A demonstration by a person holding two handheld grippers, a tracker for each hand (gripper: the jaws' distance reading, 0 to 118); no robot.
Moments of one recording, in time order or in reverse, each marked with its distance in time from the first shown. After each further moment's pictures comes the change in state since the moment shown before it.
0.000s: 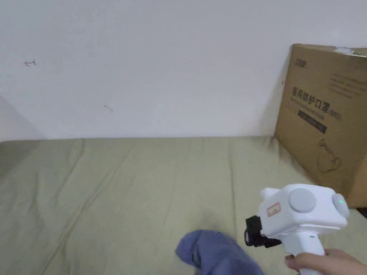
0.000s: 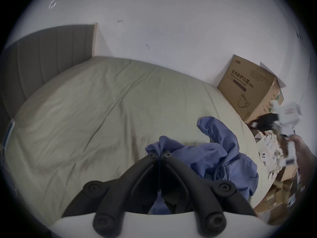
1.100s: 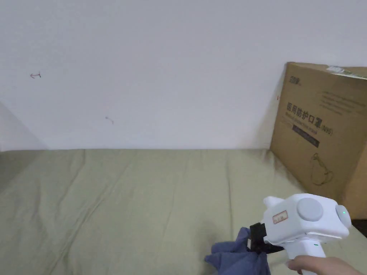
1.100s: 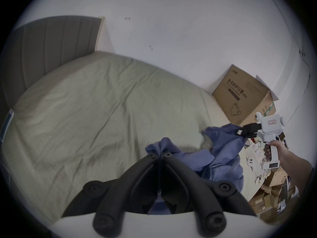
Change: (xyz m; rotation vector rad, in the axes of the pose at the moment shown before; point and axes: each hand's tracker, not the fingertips) left arm -0.008 0.030 0.048 0.031 -0.069 0.016; right arm 0.016 -0.031 0.066 0.141 0.142 0.005
